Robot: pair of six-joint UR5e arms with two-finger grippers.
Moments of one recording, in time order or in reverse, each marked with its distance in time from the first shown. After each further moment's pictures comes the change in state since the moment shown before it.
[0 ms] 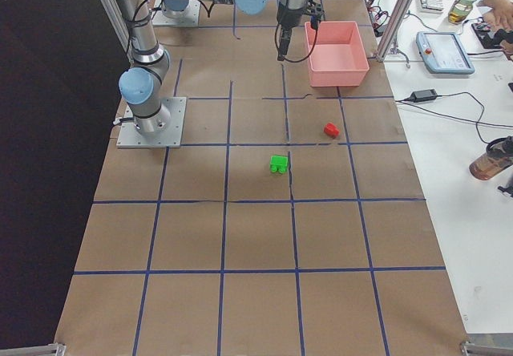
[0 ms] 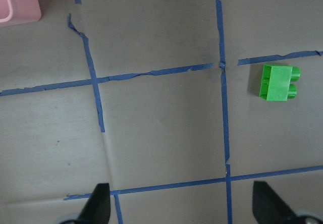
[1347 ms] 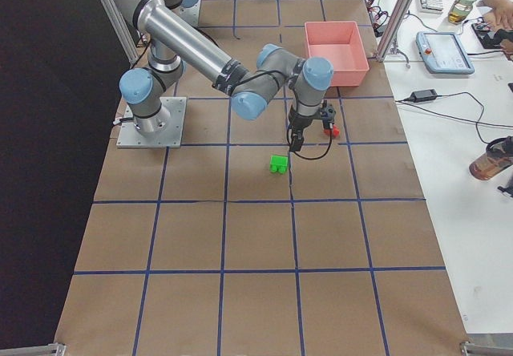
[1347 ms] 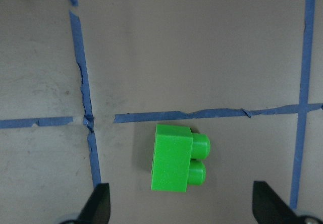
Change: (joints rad) left arm 0.215 -0.173 -0.326 0.568 0.040 0.307; right arm -0.272 0.260 0.208 -0.498 -0.031 -0.342
